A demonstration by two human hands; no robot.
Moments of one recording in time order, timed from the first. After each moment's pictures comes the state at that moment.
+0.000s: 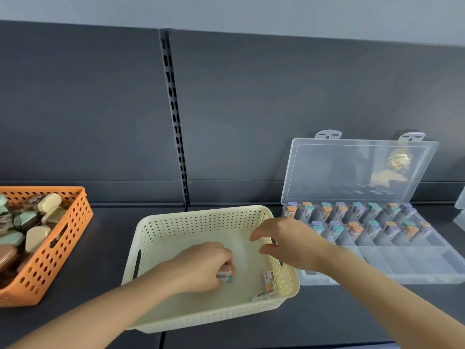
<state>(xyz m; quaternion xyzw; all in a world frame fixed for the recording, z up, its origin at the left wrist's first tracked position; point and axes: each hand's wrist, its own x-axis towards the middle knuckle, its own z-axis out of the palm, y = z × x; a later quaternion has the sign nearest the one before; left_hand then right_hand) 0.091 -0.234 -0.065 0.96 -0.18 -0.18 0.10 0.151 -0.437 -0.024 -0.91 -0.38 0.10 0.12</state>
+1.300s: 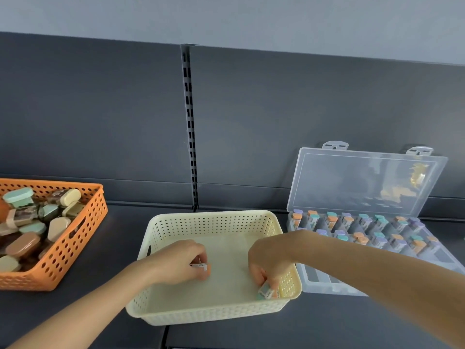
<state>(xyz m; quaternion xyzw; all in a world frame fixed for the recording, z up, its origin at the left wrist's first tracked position) 0.073 -0.185 -0.066 0.96 -0.05 -0.18 0.21 0.156 -0.389 -0.021 -0.75 -0.54 0.33 -0.20</state>
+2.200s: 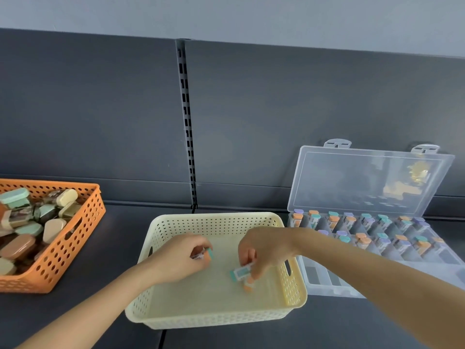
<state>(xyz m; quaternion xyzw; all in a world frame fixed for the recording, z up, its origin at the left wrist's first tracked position) 0.077 -0.191 -0.068 0.96 -0.02 -0.06 0.28 0.167 -0.393 -0.014 -0.83 -0.46 0.31 0.04</state>
